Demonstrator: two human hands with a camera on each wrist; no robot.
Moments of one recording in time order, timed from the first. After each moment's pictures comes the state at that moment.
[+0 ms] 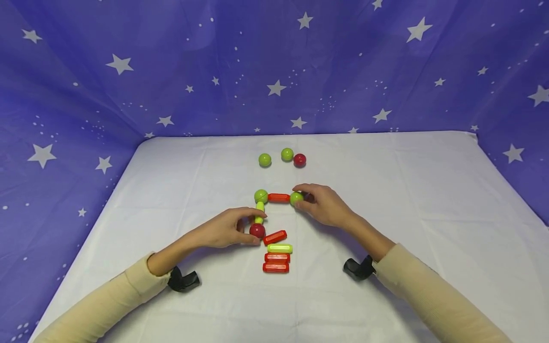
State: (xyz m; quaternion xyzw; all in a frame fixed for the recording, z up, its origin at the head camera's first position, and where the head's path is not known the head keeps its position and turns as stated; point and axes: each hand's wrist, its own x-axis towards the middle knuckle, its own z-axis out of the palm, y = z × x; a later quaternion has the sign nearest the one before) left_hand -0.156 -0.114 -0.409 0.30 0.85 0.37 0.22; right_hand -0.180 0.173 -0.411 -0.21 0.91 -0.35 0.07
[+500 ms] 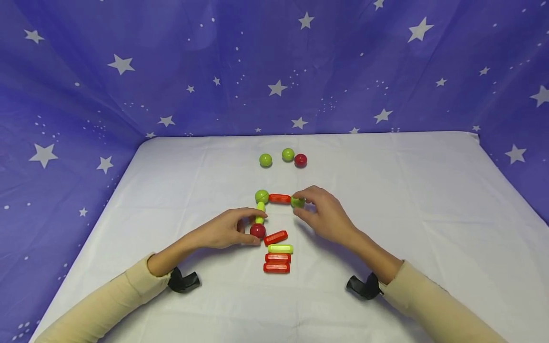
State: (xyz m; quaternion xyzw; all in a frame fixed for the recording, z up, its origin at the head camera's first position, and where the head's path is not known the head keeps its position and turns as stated) left_hand -0.156 -0.116 -0.410 0.30 0.85 0.38 0.22; right_hand -0.148 0.163 -0.398 -0.21 0.90 -0.39 0.01
